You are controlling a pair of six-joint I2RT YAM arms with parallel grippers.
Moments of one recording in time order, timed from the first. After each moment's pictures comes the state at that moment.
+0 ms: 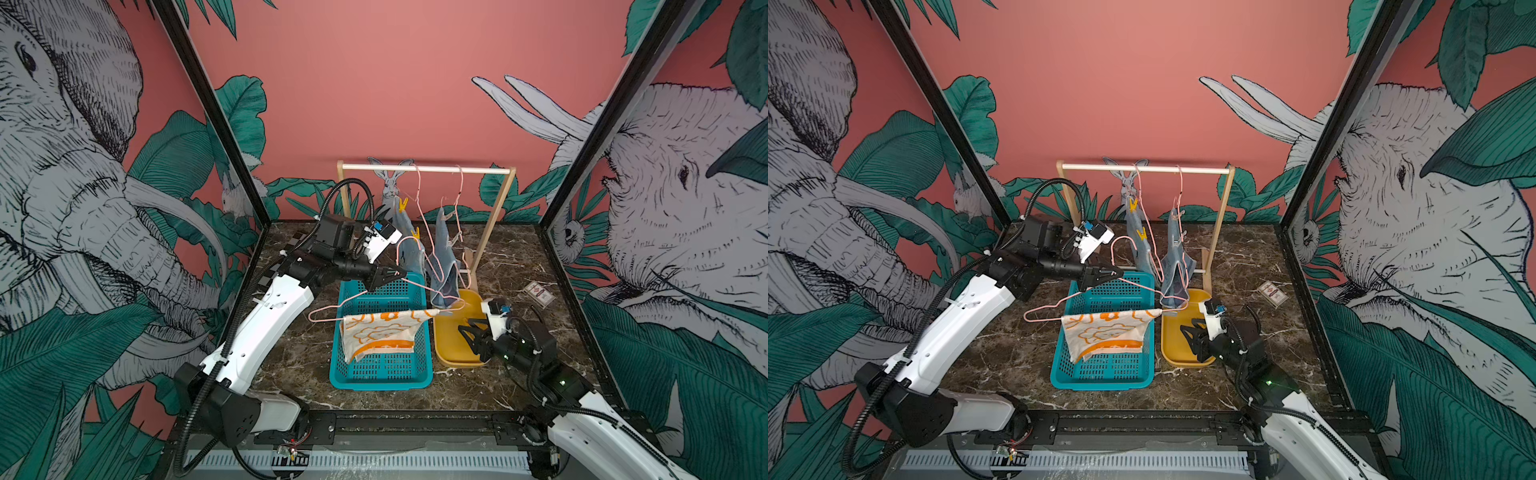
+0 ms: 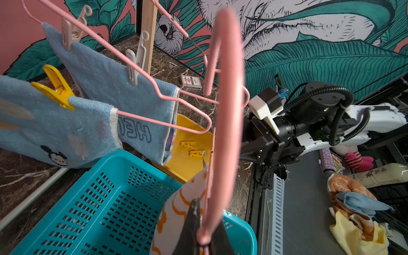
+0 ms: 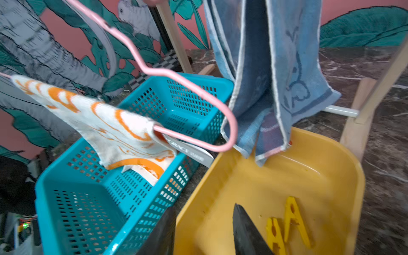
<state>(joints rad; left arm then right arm) -0.51 1.35 1.42 -0.72 0.79 0.12 0.56 0.54 0.34 -0.15 -0.25 0.23</state>
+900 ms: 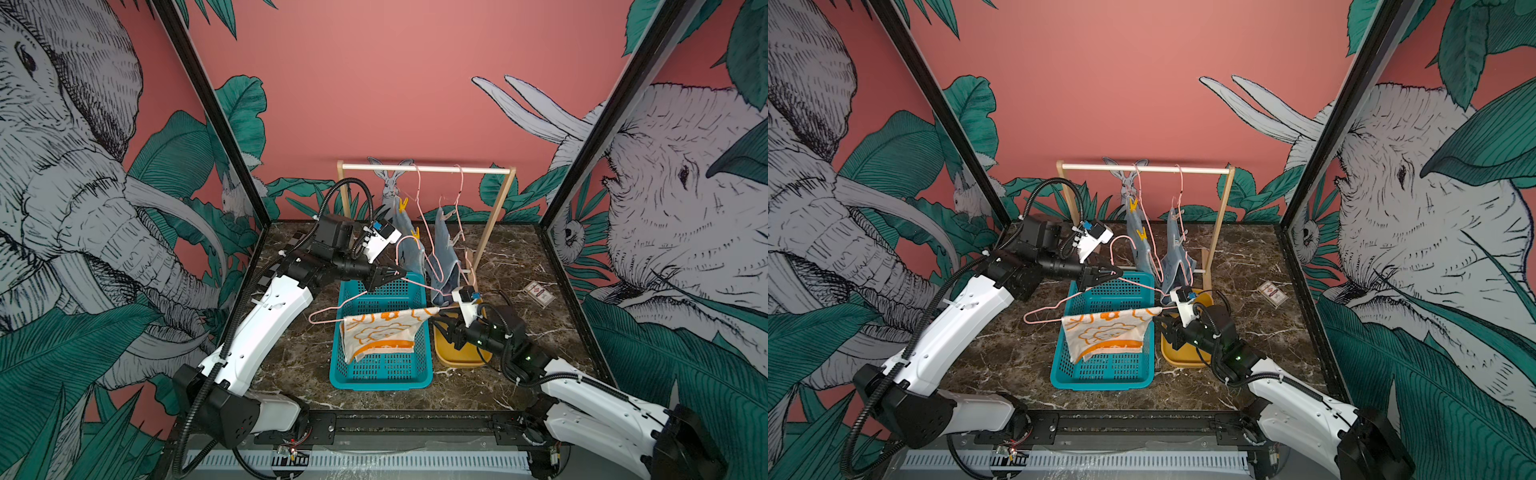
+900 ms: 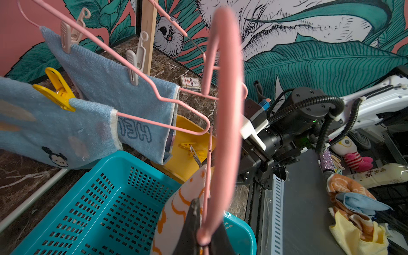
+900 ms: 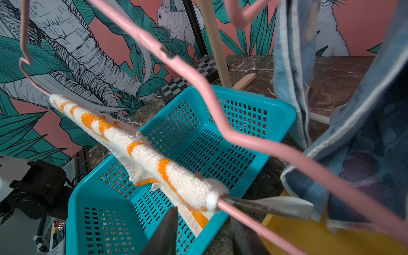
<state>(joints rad) -0.51 1.34 1.42 -0.72 0.79 0.12 0.70 0.93 0.41 0.23 -0.26 0.26</state>
